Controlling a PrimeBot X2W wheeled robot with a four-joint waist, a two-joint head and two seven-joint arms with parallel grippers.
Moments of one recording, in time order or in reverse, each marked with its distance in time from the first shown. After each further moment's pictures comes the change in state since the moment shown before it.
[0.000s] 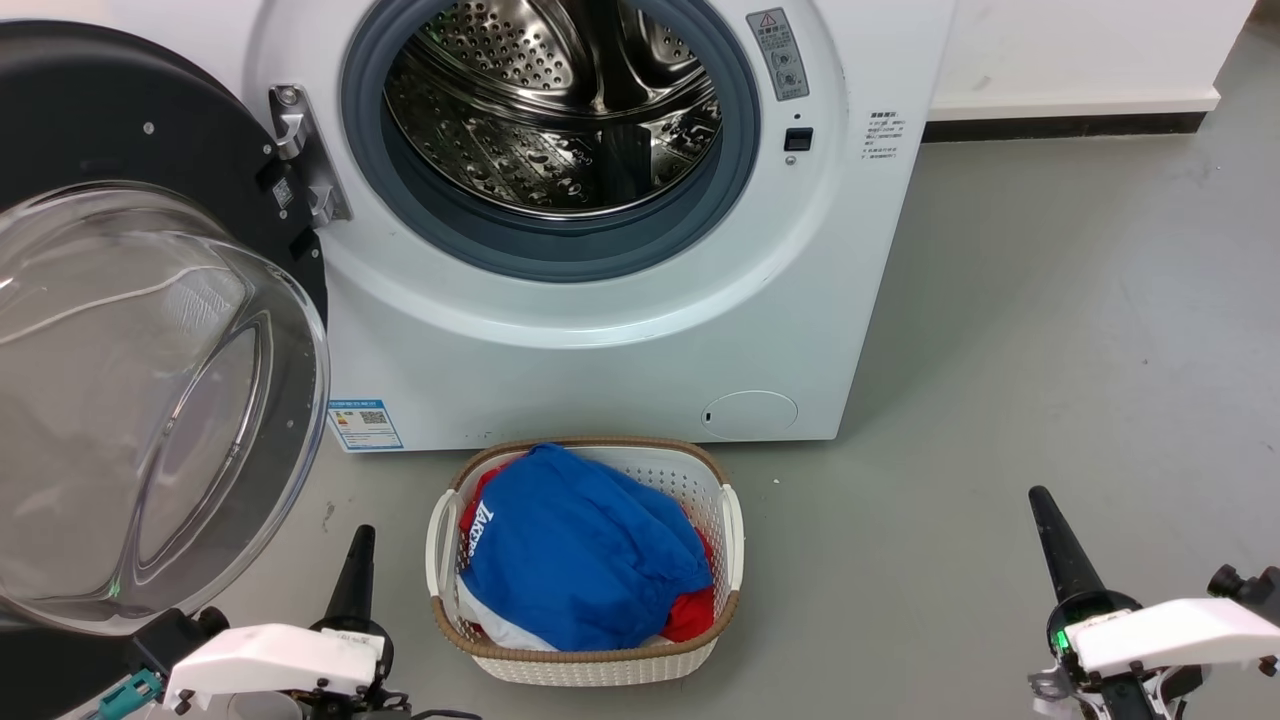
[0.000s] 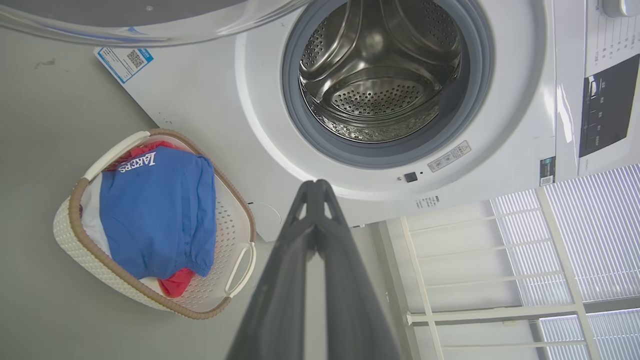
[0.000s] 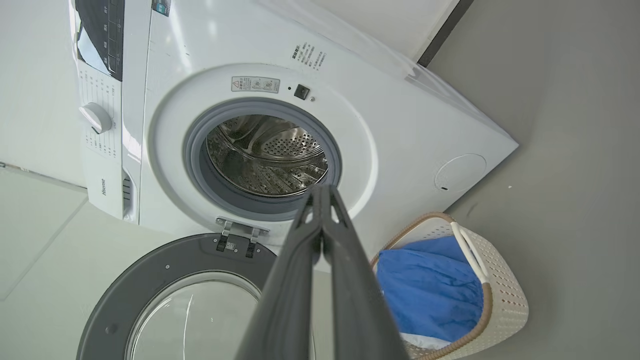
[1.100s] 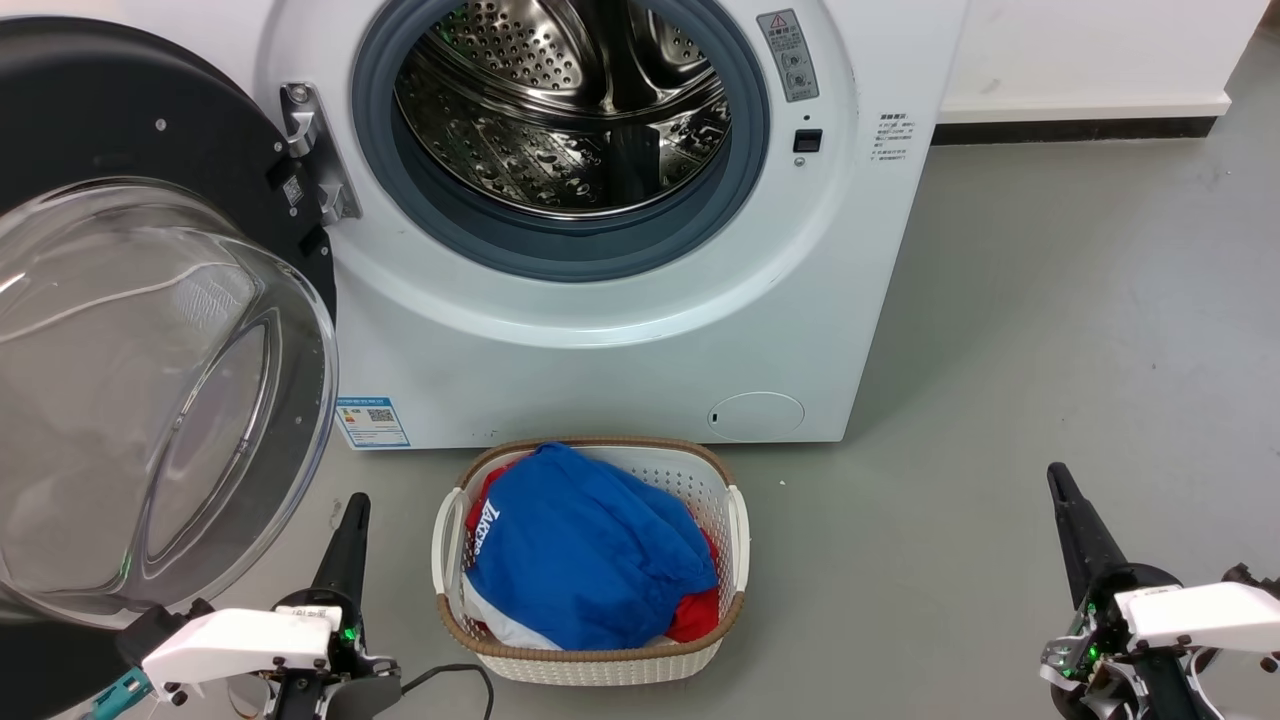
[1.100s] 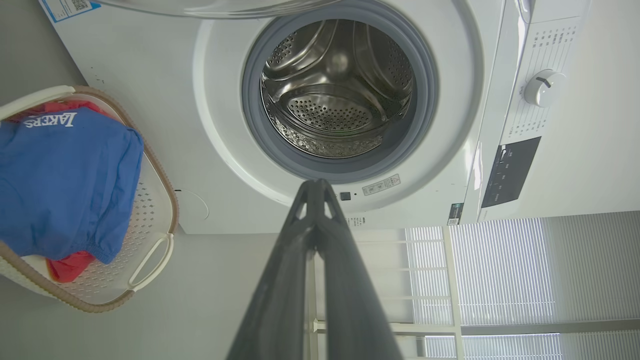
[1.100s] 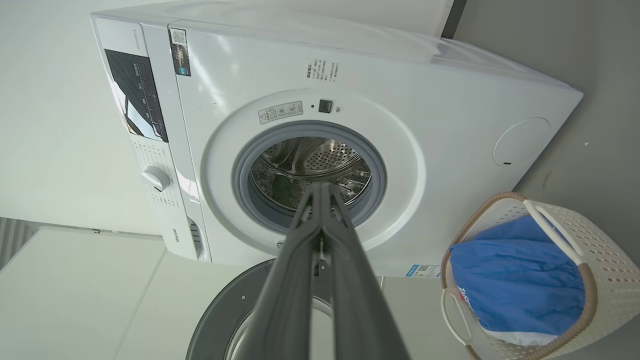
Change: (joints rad) left arm -0.035 -0.020 0.051 -0.007 -0.288 -0.040 0.077; right arm -0.048 0.001 -0.035 0.037 0.309 0.000 0.040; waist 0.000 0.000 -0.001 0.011
